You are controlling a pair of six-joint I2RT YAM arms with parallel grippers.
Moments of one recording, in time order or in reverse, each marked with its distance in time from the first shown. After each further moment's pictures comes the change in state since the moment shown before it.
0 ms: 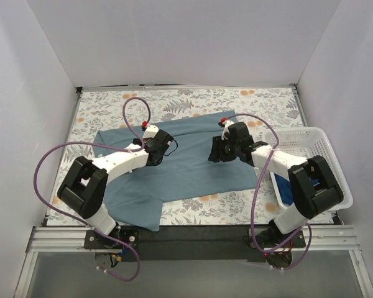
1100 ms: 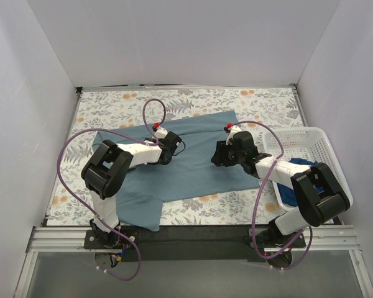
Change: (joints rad) left arm 0.001 0.299 0.077 0.145 -0.148 0.137; right arm 0.012 -0.083 -0.236 0.253 0.053 0.029
